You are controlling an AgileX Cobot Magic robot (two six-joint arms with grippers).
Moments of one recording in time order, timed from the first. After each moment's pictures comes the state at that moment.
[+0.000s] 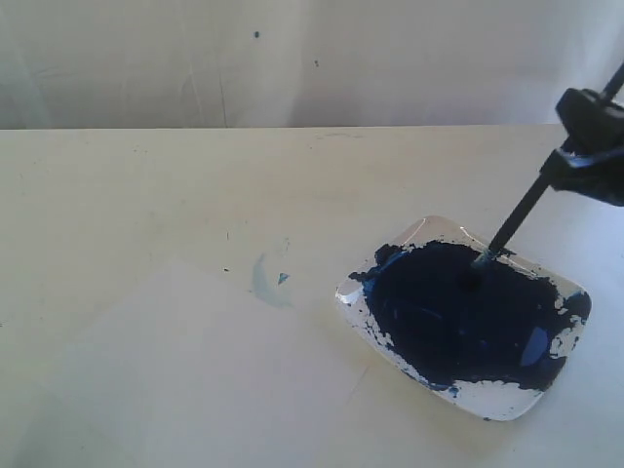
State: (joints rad) left arm -0.06 0.01 0.03 -0.02 0.40 0.04; right arm 0.10 1.27 -0.38 -0.44 -1.02 0.44
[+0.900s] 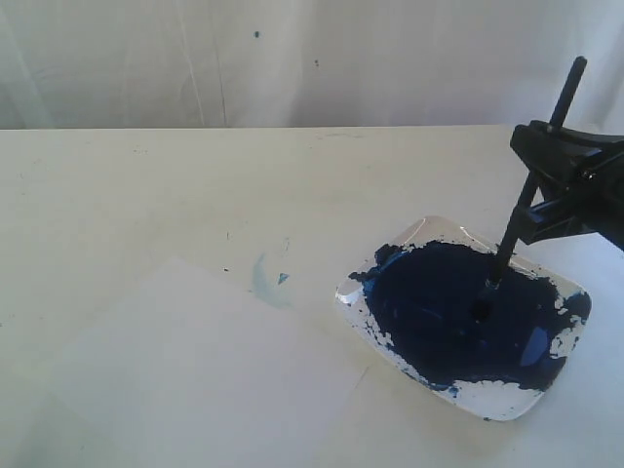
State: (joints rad) left arm -0.06 0.01 0.03 -0.02 0.40 0.04; right arm 0.10 1.27 -0.38 -0.64 -0.97 0.39
